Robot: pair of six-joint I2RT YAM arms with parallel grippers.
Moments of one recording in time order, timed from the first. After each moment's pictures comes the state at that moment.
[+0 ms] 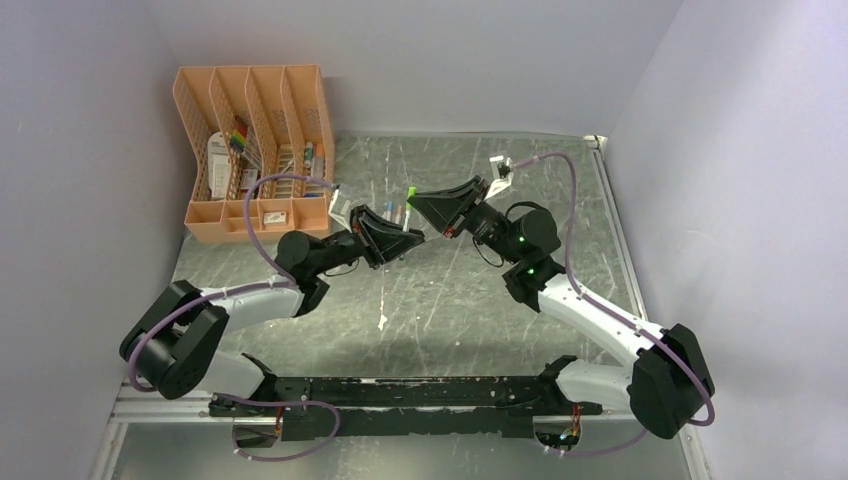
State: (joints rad) left arm -0.64 1.39 0.53 1.33 0.63 -0.78; right arm 0.62 1.17 0.72 0.82 -0.38 0.71
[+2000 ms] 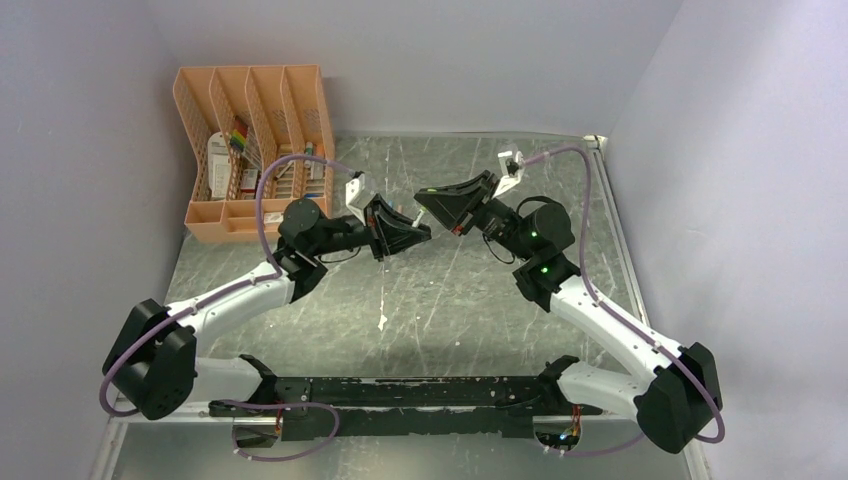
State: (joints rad) left arm -0.64 1.27 0.74 0.80 0.75 -0.42; right arm 0.61 1.09 0.79 0.65 -0.43 0.60
